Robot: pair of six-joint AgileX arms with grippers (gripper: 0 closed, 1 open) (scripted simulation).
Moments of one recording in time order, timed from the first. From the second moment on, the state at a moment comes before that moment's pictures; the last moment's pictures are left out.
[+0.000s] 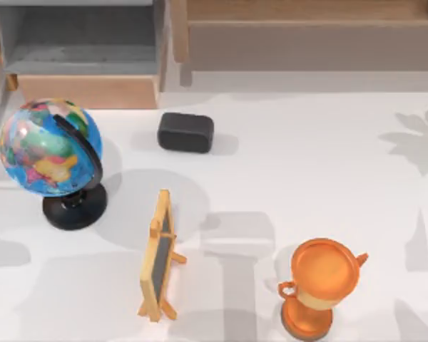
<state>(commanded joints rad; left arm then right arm) 0.66 2.02 0.52 1.49 0.70 1.59 0.00 0.00 0.00 0.00 0.00 0.00</state>
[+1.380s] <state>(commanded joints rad) 0.60 2.08 0.63 1.42 0.64 1.58 0.00 0.00 0.00 0.00 0.00 0.00</state>
